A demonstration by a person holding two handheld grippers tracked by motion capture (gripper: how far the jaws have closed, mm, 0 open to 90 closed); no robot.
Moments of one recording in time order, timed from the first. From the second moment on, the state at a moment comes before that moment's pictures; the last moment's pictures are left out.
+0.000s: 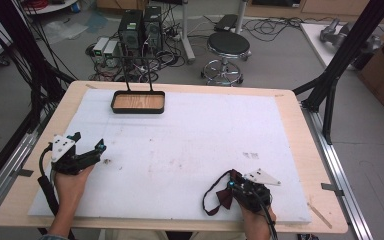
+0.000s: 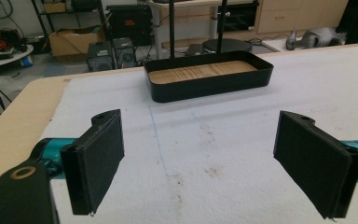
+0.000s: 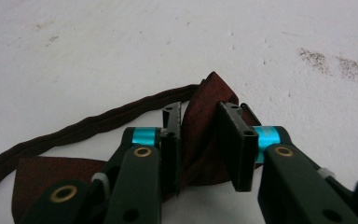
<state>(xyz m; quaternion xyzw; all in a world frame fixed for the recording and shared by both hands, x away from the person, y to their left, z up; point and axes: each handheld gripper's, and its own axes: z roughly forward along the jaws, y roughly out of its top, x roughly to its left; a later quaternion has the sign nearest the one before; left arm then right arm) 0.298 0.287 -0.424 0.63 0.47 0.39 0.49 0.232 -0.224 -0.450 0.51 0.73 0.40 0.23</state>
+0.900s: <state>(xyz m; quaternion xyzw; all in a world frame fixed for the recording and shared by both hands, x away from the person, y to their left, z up) 0.299 0.285 -0.425 0.63 0.47 0.39 0.48 0.260 -0.208 -0.398 0.37 0.74 0.50 0.26</state>
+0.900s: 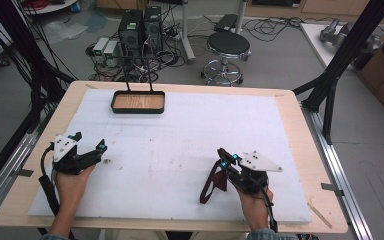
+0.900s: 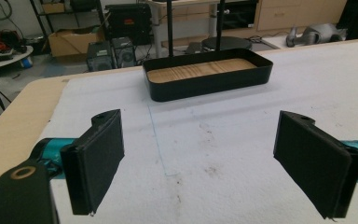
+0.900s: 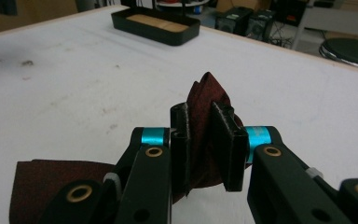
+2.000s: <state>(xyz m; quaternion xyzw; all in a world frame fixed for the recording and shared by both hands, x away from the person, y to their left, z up) 0.306 0.284 -0.429 0.63 0.47 0.38 0.49 0.379 -0.139 -0.315 0.27 0.74 0.57 0.24</state>
